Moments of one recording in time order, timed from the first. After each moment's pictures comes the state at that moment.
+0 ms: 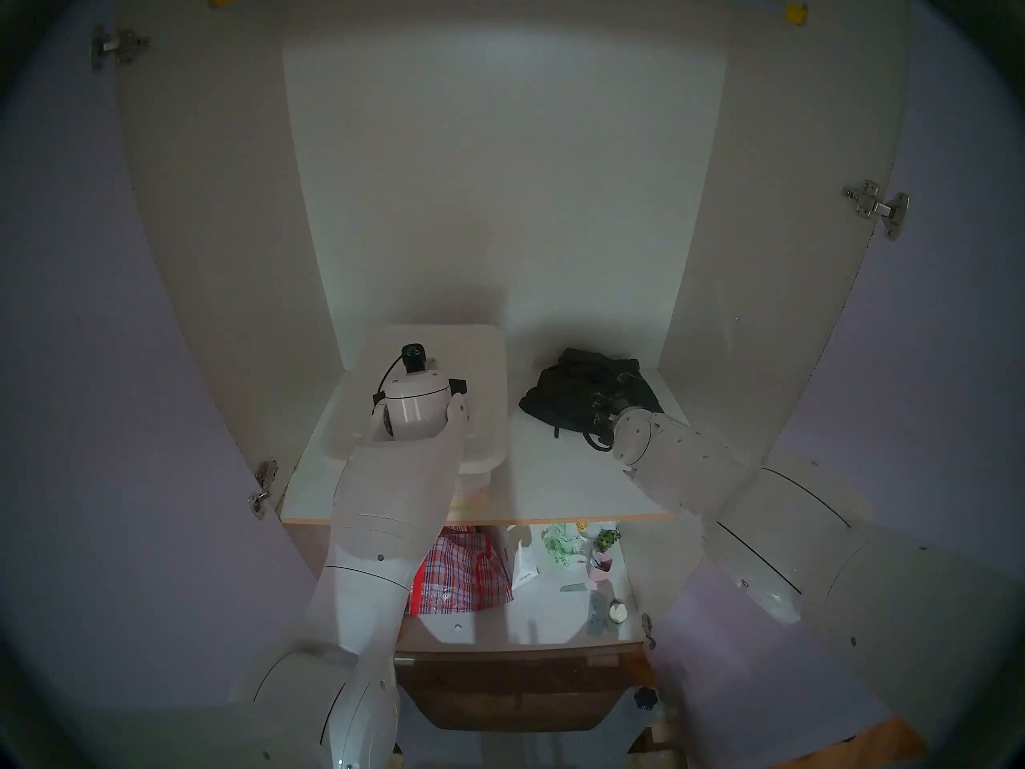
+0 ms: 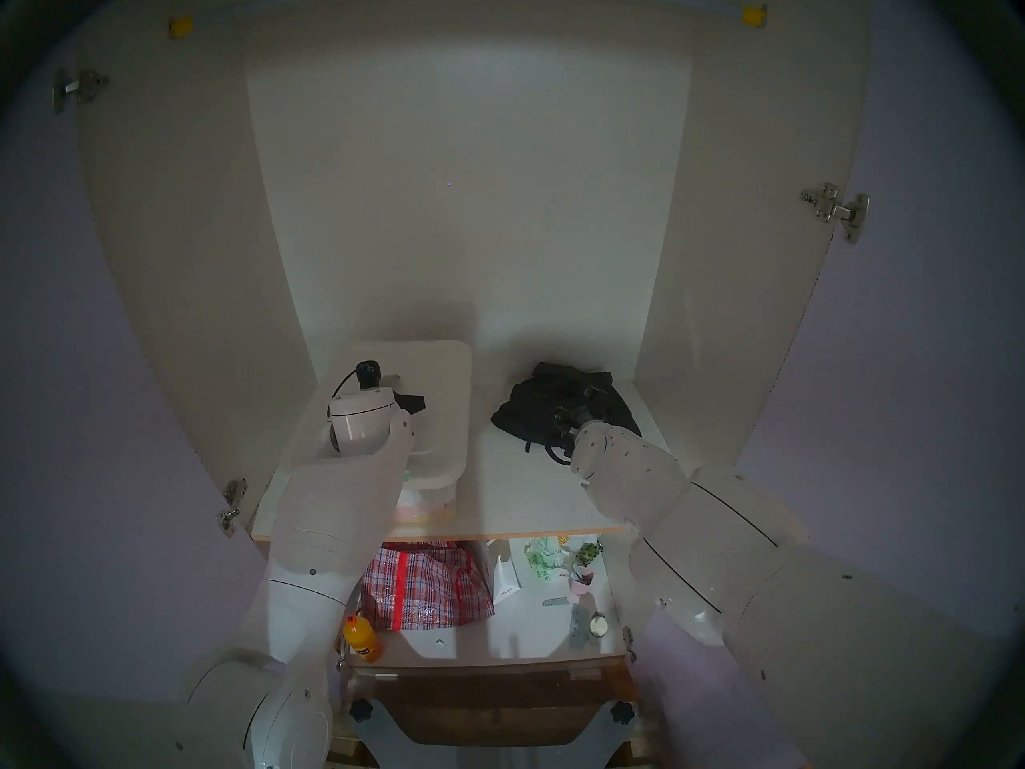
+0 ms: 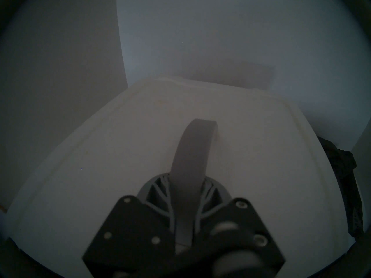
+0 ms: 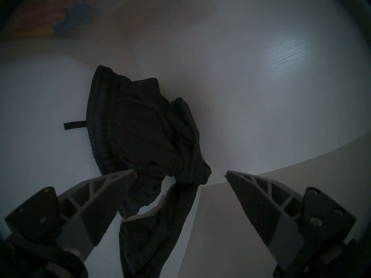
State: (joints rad) left arm 1.12 -1.65 -1.45 -1.36 -0.24 0.63 0.53; right arm -0.58 -1.53 0.71 -0.10 -0.27 -0.06 -0.19
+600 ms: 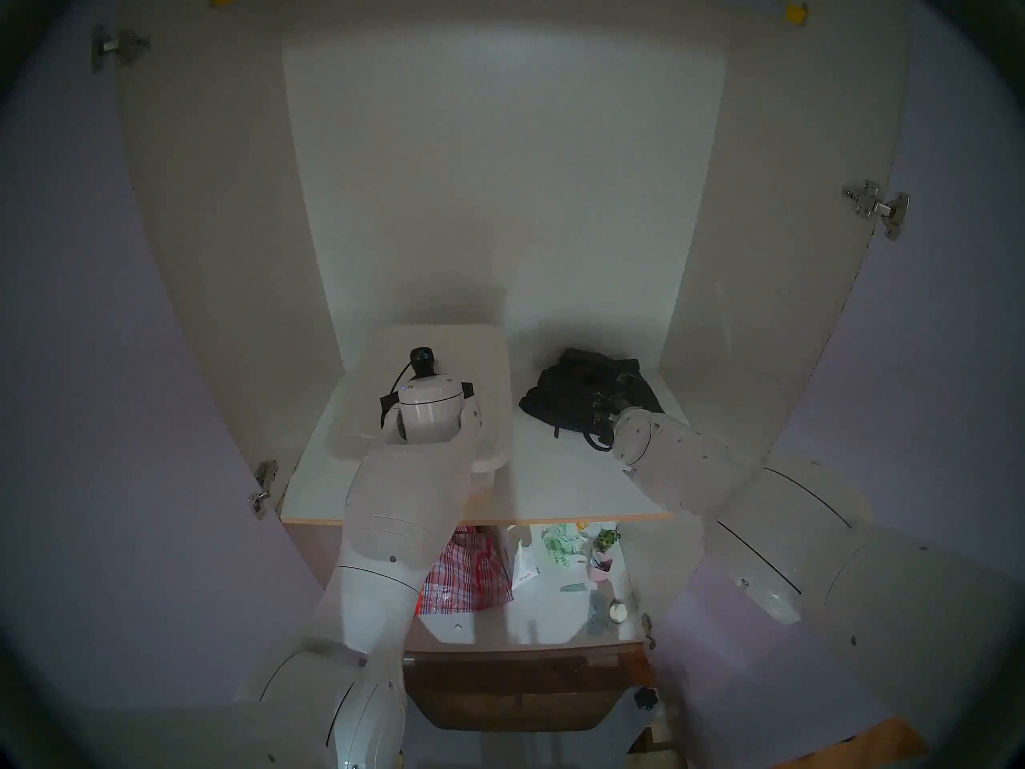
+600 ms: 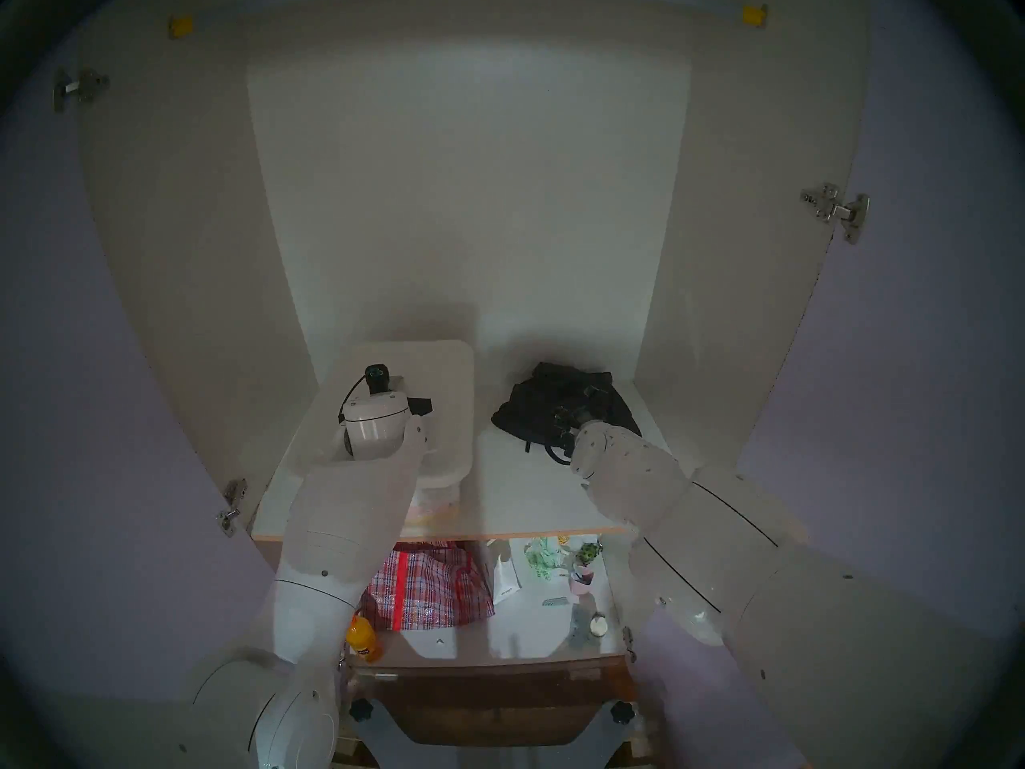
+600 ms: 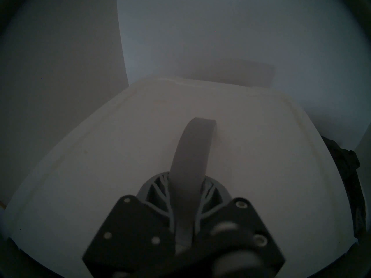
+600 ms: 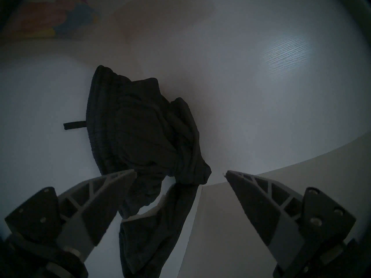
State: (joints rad) left arm 1.13 -1.67 -1.43 -1.32 -0.22 0.57 0.57; right arm -0.58 -1.53 0.72 -0.10 -0.28 -0.06 -0.19
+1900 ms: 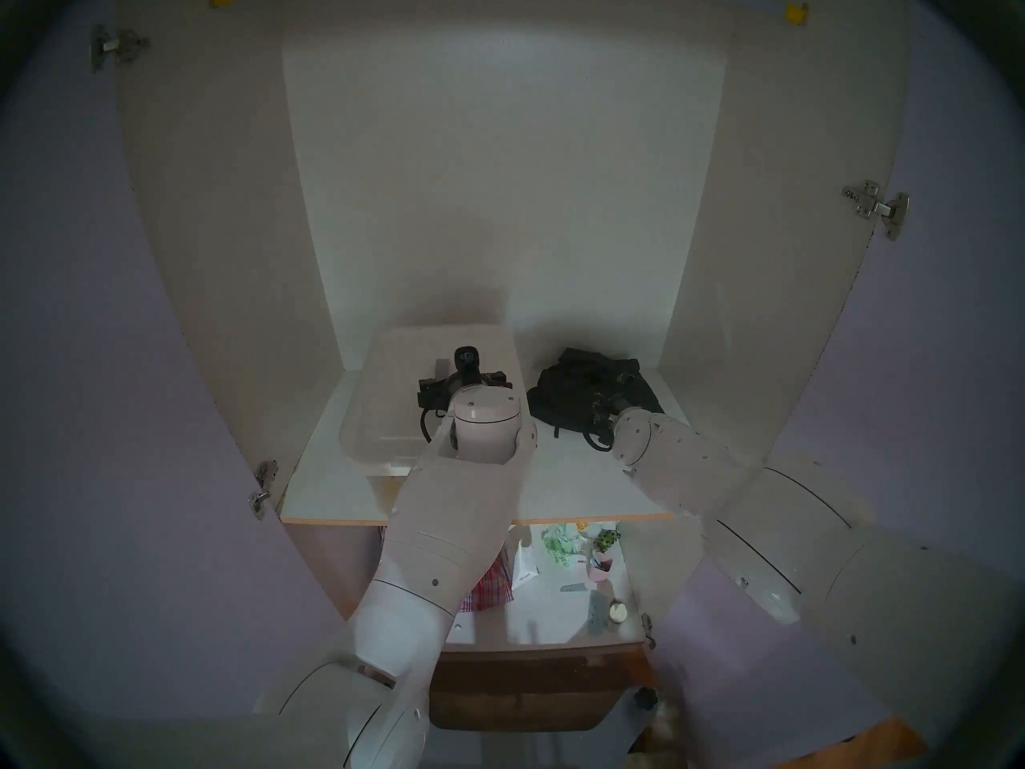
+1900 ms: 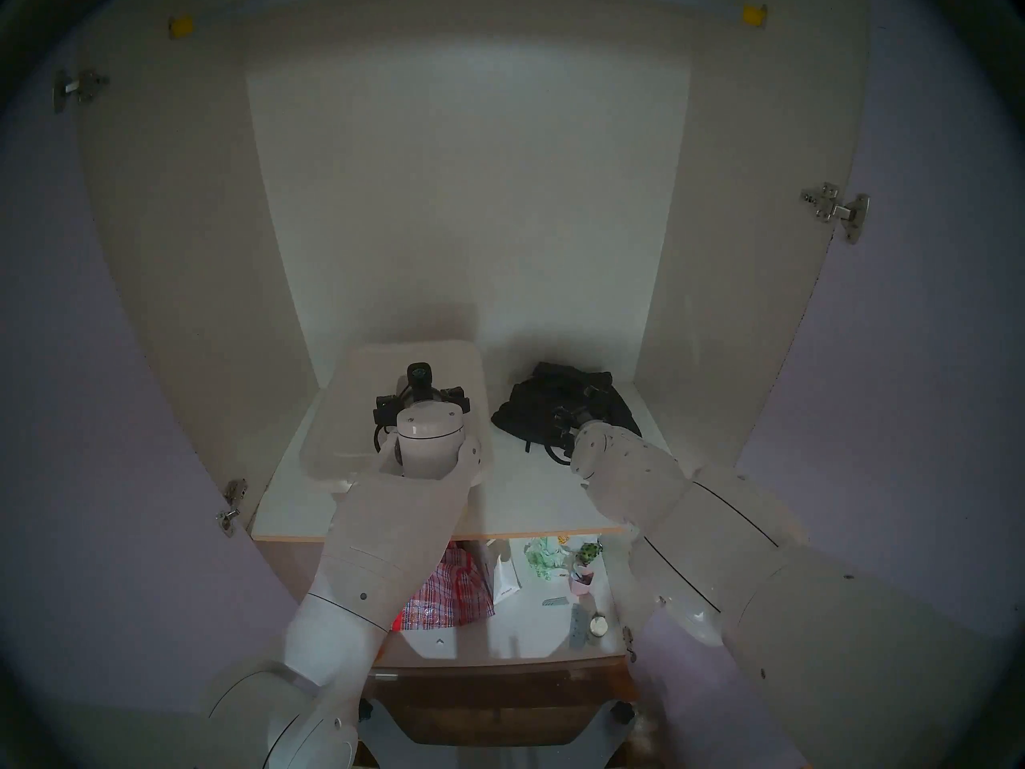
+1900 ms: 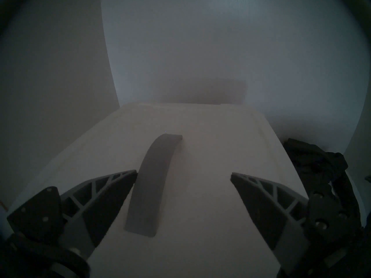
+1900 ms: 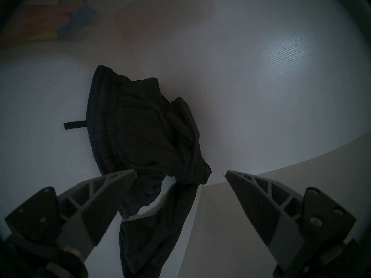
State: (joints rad) left arm 1.15 -1.72 -1.27 -1.34 -0.17 0.47 0.70; right arm -0.58 -1.53 0.74 -0.10 -0.30 -0.06 -0.19
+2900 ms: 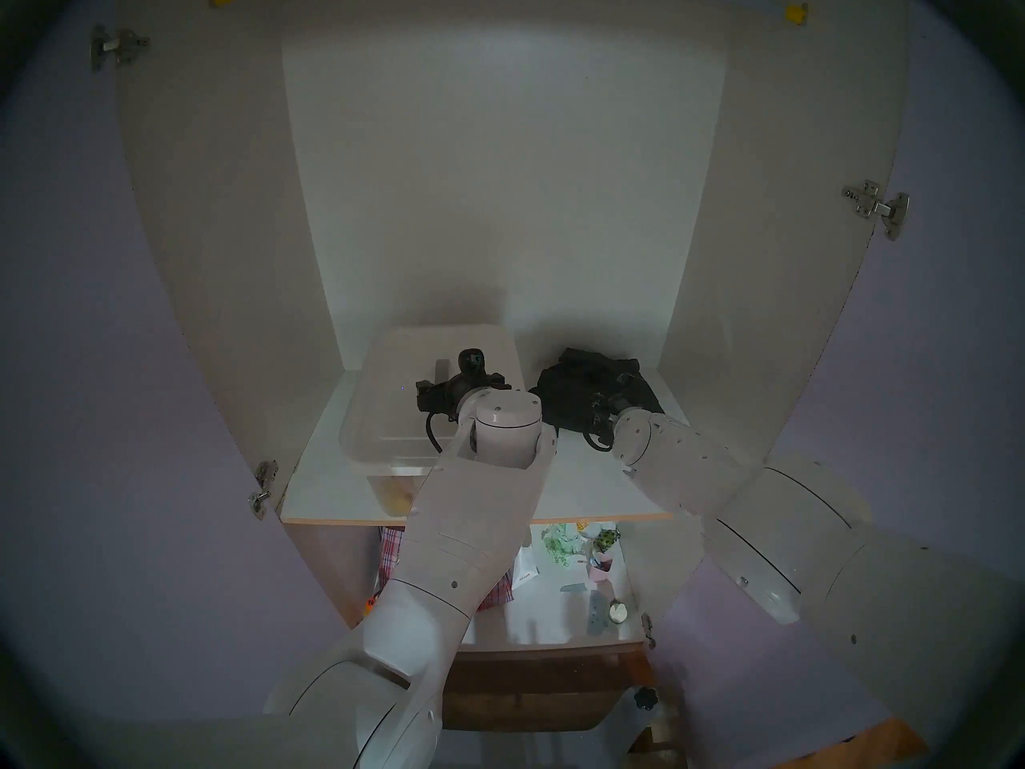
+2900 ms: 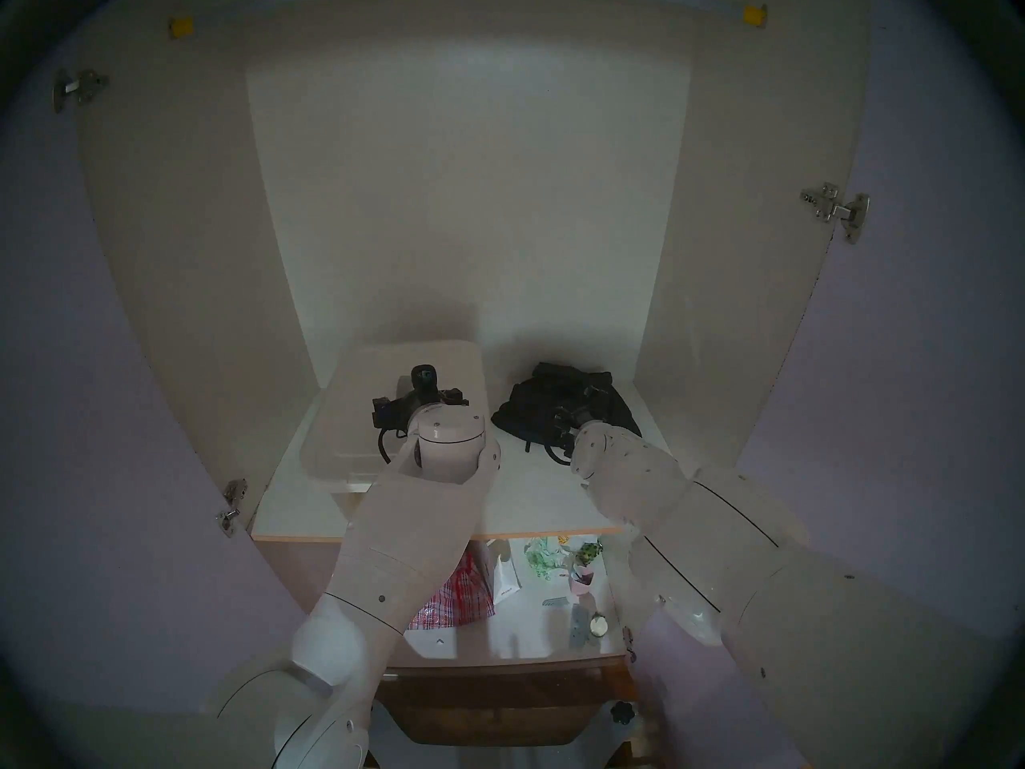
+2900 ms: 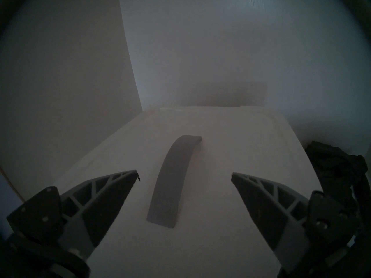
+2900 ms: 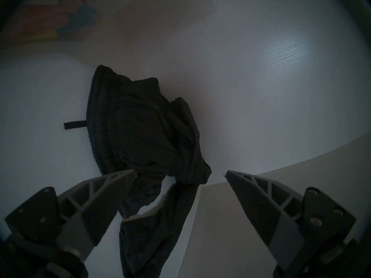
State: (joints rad) left arm 1.14 -1.74 -1.23 -1.28 -0.12 0.46 0.87; right arm -0.58 -1.53 0.75 -0.10 -0.31 -0.06 -0.19
